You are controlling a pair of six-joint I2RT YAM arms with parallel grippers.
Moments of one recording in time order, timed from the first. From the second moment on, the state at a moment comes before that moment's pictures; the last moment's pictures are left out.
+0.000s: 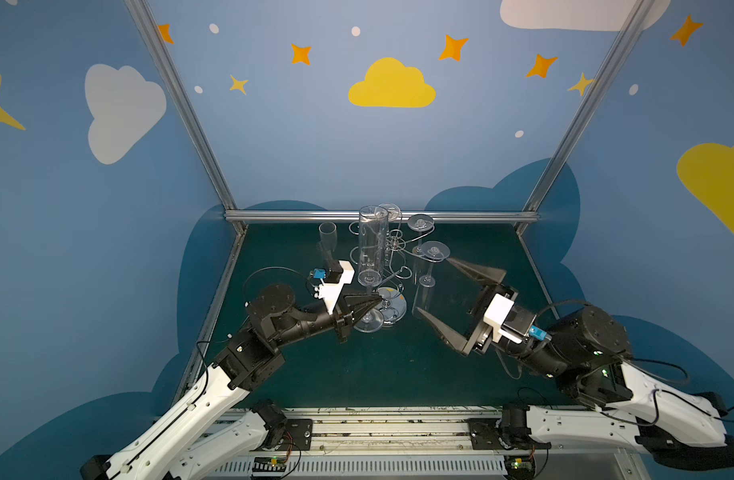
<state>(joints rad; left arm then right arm) -0.74 0.81 0.96 -0.16 0.42 -0.17 1.35 0.86 1.23 -0.04 0.22 -0.50</state>
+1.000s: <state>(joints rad) -1.03 0.93 0.96 -0.08 0.00 0.24 1.14 1.04 1.36 -0.09 0.07 0.07</state>
